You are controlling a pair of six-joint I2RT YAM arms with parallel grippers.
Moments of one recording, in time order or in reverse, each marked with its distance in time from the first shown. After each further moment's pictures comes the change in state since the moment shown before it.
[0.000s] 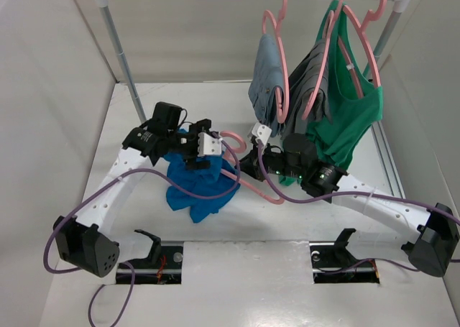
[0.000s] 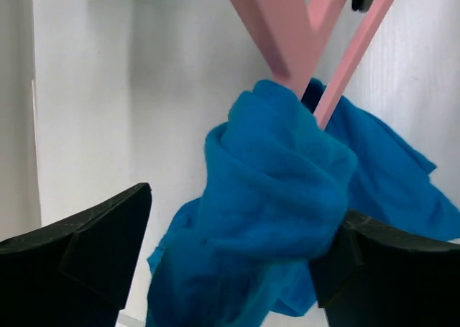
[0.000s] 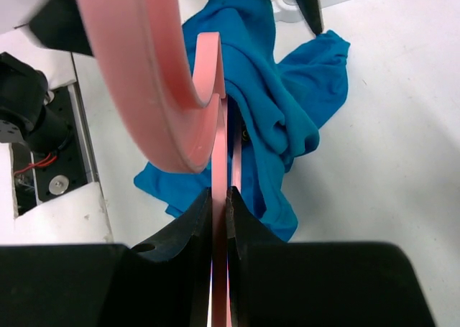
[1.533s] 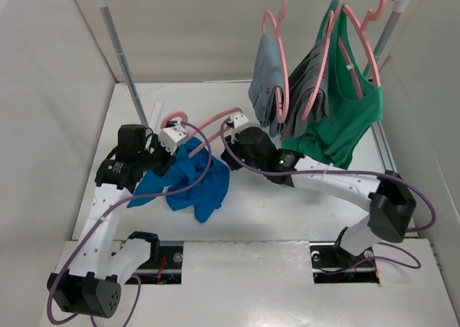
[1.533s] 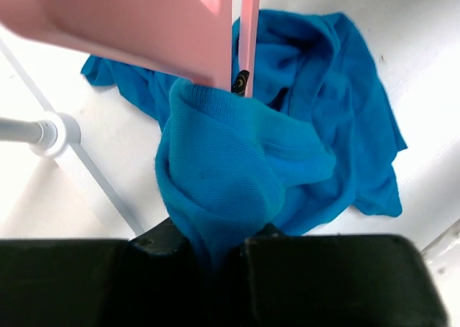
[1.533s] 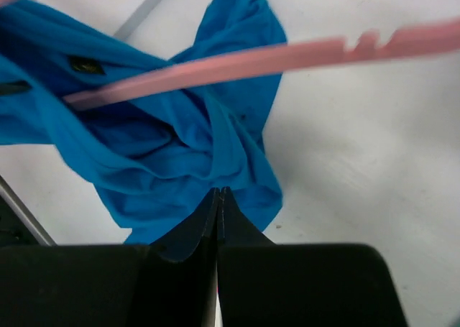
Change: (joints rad) left arm 0.247 -0.298 -0.239 0.033 -0.291 -0.582; right arm 0.089 0.342 0.250 -0.116 0.455 0.324
